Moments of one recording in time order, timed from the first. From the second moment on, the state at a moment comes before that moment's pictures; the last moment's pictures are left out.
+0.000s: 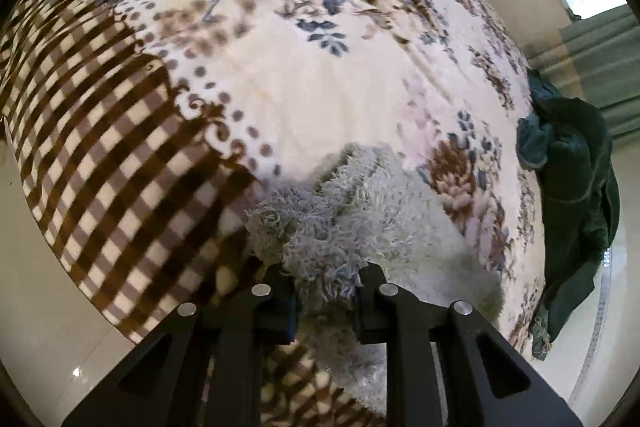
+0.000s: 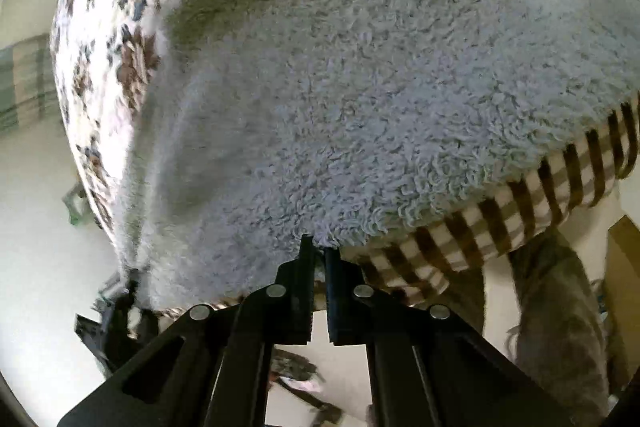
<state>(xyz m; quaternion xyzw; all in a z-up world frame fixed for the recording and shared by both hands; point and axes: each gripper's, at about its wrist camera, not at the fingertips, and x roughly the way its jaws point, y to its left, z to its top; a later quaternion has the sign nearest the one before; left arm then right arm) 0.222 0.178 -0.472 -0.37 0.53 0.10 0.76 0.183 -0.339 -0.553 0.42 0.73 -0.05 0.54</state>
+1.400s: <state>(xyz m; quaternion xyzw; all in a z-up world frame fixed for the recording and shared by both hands) 0.261 -0.288 -0.571 0.00 0.73 -0.07 0.68 -0.026 -0.802 -0.575 0.62 0.31 -0.32 0.64</state>
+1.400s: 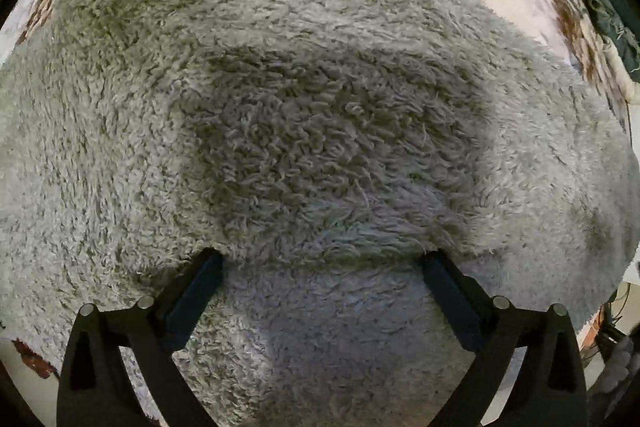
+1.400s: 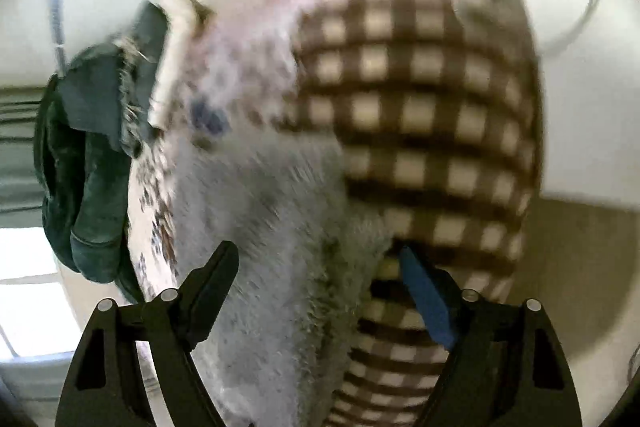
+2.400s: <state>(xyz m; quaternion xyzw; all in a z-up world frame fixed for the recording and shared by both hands) 0.274 -0.300 -0.587 0.00 0.73 -0.05 0.68 -0.012 -0.799 -0.645 0.70 0.34 -0.17 0.61</state>
